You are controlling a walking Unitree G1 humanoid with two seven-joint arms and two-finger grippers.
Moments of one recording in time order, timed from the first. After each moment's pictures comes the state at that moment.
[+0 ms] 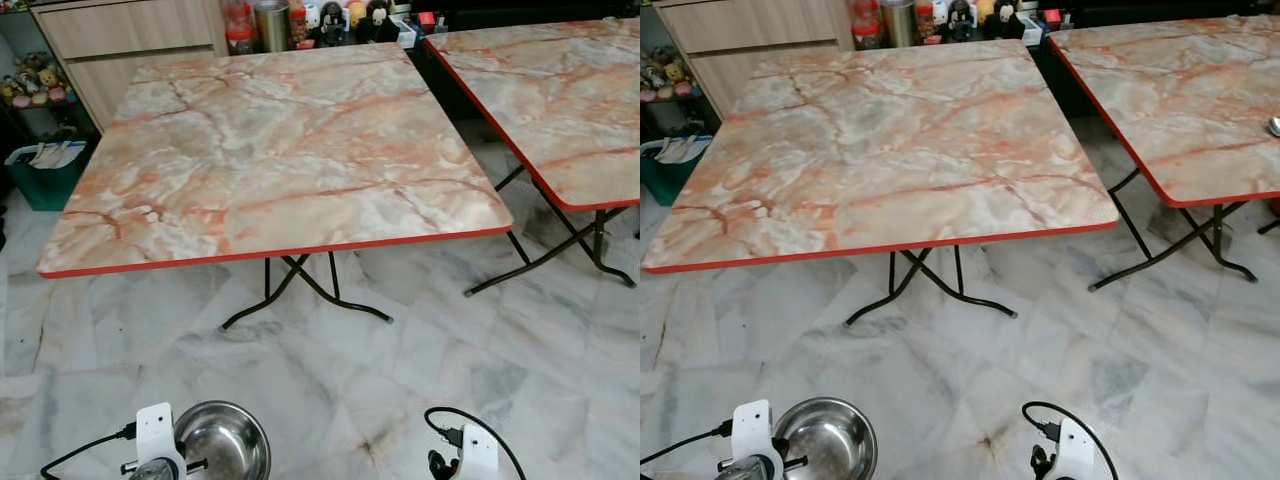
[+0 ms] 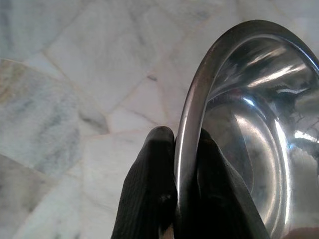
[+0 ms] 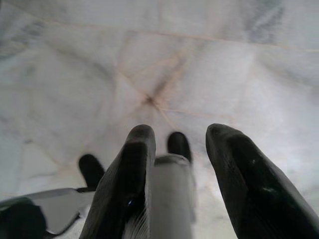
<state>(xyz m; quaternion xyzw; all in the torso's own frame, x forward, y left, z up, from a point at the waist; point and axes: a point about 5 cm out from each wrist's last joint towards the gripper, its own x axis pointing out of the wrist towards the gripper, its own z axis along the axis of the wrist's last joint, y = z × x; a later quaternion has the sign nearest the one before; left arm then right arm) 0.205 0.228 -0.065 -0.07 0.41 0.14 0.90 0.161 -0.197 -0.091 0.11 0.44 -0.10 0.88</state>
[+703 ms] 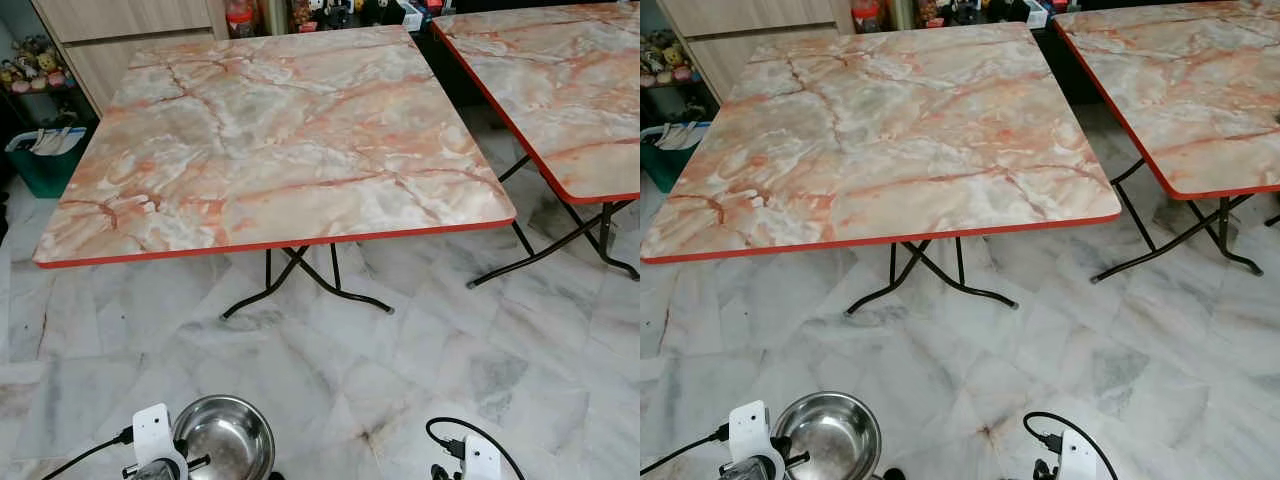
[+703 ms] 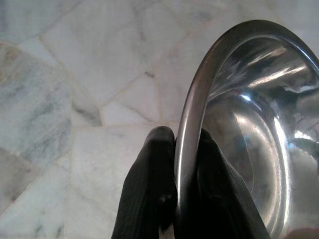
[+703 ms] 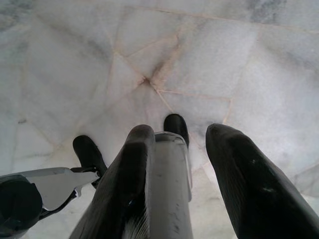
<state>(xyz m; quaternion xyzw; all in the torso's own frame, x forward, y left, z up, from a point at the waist) 0.202 0.229 -0.067 -0.11 0.40 0.15 0.90 0.152 -0.194 -0.096 0.11 0.46 -0.09 0.87</state>
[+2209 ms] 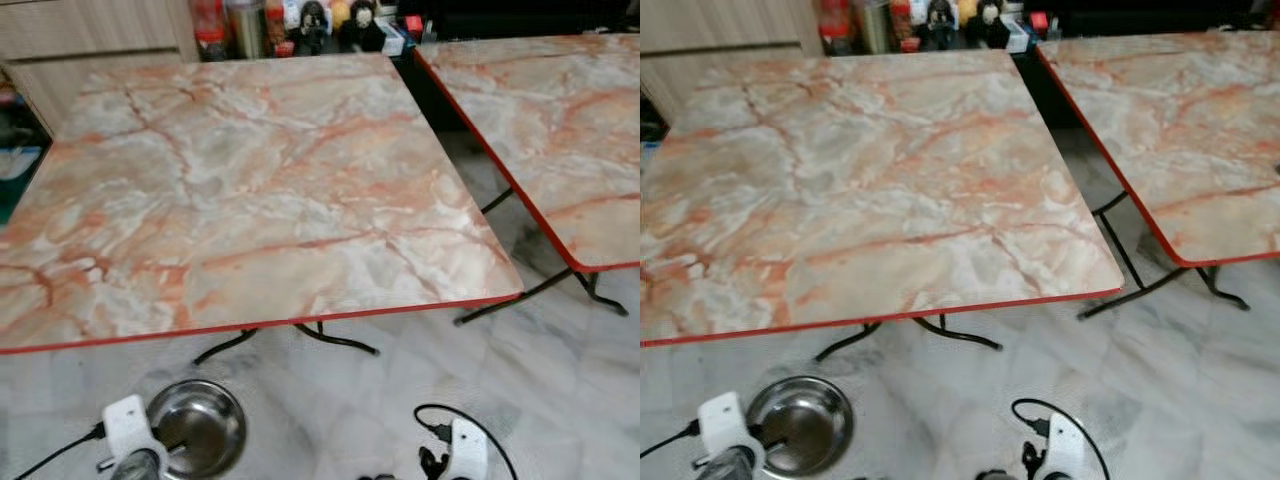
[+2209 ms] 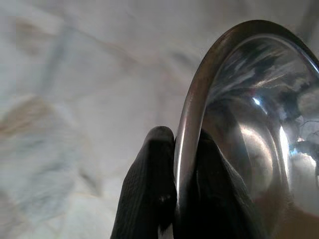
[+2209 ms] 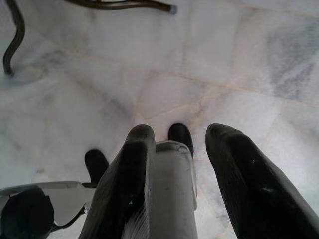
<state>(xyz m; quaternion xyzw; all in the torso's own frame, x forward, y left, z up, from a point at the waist) 0.209 0.281 -0.041 -0.10 0.29 0.32 0.90 0.173 -0.179 -0.089 0.11 0.44 -0.06 0.89</state>
